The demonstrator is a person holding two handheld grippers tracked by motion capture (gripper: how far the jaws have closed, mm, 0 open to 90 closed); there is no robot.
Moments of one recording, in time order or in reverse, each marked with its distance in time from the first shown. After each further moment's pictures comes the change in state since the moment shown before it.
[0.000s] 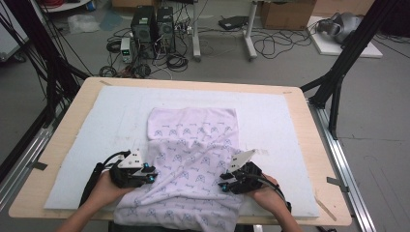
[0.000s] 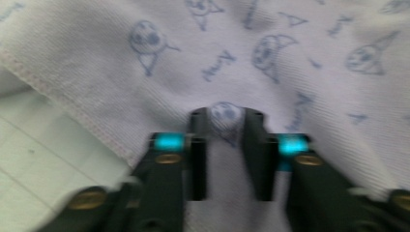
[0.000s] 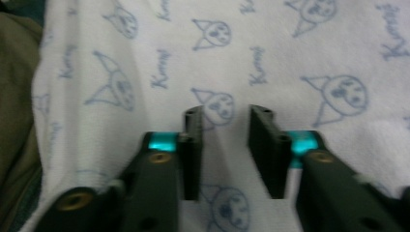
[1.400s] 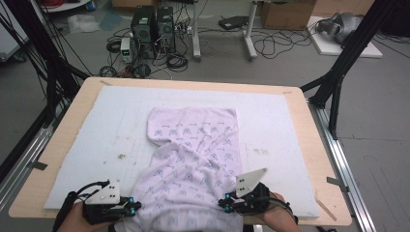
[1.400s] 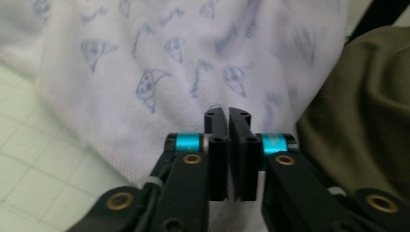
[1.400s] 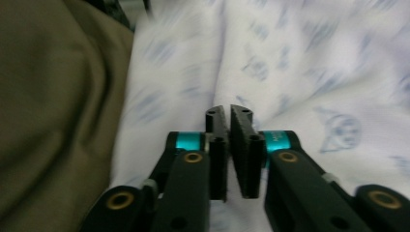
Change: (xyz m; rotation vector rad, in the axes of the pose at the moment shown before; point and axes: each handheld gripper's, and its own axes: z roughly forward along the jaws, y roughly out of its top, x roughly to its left) left arm -0.061 -0.027 -0.065 -0.027 -0.144 0.049; right arm 0.058 -0.003 -0.037 -0.129 0.159 -0.102
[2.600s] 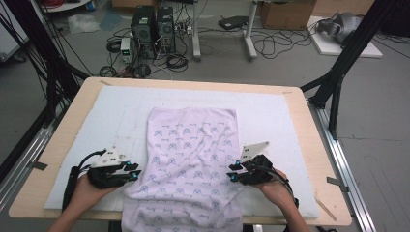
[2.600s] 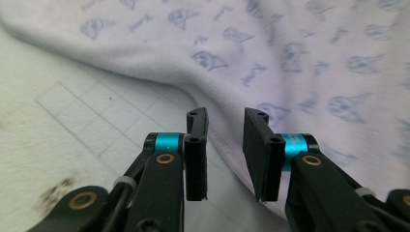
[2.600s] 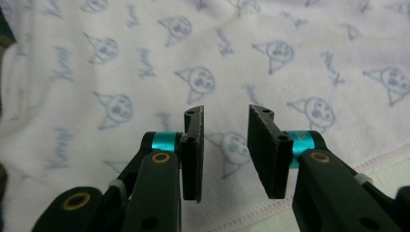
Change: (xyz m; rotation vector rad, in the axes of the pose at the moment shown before) left arm 0.087 0.005 0.025 -0.020 0.225 -0.155; right arm -0.081 -0.013 -0.001 0.103 -0.233 0.156
